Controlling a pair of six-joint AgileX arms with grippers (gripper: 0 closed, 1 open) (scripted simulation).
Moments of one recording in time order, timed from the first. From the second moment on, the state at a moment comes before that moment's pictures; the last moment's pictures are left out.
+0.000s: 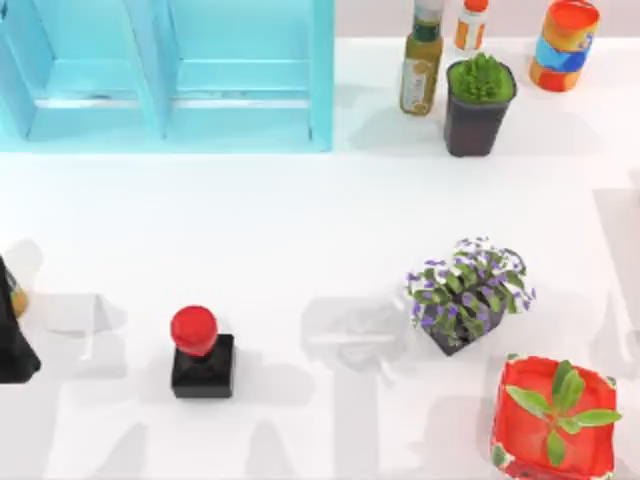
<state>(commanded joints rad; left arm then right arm) 0.00 0.00 0.00 0.00 0.00 0.00 0.00 0.00 0.00 0.00 0.00 0.00</state>
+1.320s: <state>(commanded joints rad) 0.00 0.00 0.00 0.00 0.00 0.00 0.66 1.37 1.42 -0.83 0.20 0.62</state>
